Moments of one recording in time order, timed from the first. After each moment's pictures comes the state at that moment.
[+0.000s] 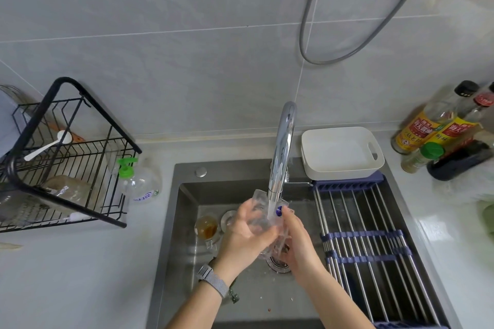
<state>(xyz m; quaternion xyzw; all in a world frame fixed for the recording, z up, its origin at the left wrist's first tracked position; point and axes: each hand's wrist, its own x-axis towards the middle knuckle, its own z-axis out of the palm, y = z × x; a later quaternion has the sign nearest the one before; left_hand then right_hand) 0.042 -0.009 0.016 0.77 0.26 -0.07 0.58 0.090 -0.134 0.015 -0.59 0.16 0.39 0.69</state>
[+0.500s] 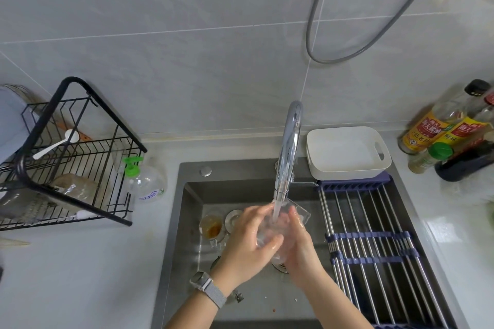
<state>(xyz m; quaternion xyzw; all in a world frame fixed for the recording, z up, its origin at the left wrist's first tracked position) 0.030 -0.007 0.023 0.87 0.12 -0.02 0.48 0.087 -0.122 0.005 -0.49 0.14 0.36 0.78</state>
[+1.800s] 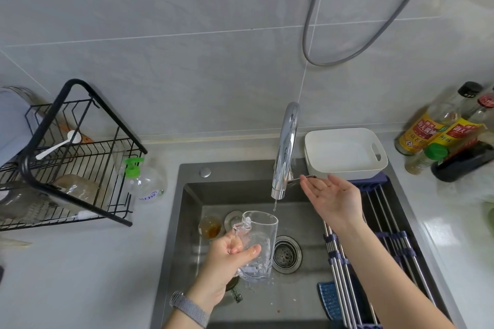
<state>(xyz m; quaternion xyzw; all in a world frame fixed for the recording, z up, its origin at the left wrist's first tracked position) -0.002 0.001 0.034 0.64 0.38 -0.06 0.67 0.189 -0.165 0.028 -0.29 0.22 0.30 0.88</state>
